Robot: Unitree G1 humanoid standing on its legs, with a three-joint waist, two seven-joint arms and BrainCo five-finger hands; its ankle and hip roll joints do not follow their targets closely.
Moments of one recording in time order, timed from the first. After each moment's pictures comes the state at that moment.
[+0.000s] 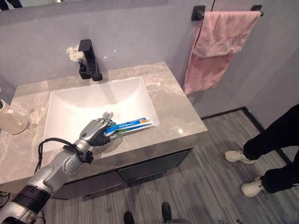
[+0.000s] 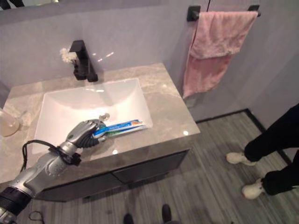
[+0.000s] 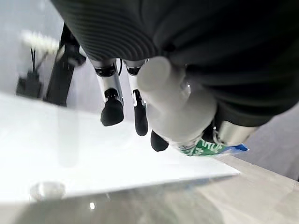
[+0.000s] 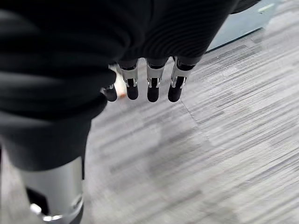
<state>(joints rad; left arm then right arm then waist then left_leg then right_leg) -0.19 0.90 -0.36 0.13 0.46 -0.30 0.27 0.06 -0.38 0.00 1.32 0.28 -0.11 -0.11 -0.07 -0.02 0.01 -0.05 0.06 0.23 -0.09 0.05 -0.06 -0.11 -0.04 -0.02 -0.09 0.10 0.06</state>
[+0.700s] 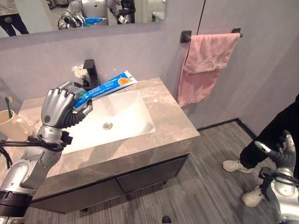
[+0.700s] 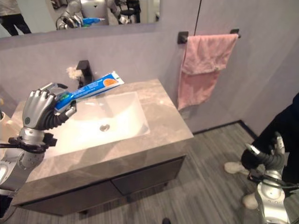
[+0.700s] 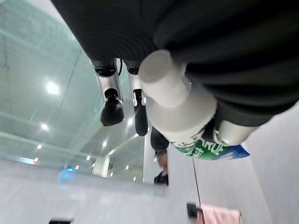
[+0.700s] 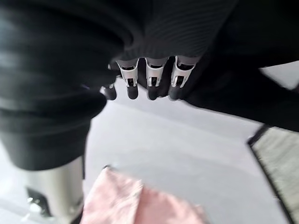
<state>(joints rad) -0.09 0.89 0.04 -0.11 0.61 -0.28 0.50 0.10 -0.60 -0.25 0.26 0.25 -0.24 -0.31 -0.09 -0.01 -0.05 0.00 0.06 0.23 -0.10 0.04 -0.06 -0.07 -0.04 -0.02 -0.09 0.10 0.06</state>
